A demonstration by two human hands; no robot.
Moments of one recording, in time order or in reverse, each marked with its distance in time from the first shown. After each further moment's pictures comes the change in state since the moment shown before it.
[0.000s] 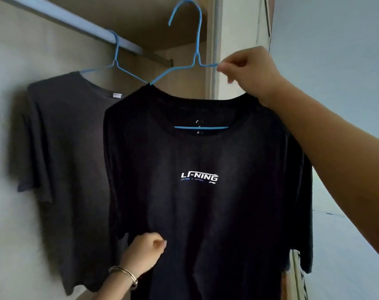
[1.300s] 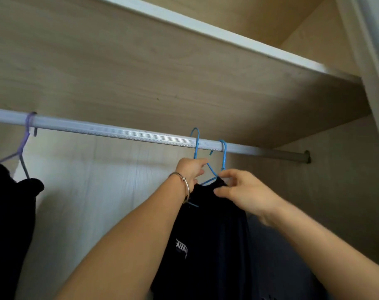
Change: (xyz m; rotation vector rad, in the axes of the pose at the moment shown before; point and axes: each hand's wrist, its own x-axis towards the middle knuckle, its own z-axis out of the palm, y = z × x) left_hand 0.197 0.121 -0.357 -0.763 0.900 -0.019; right_hand 0.156 -0.005 0.243 0.717 -0.590 -0.112
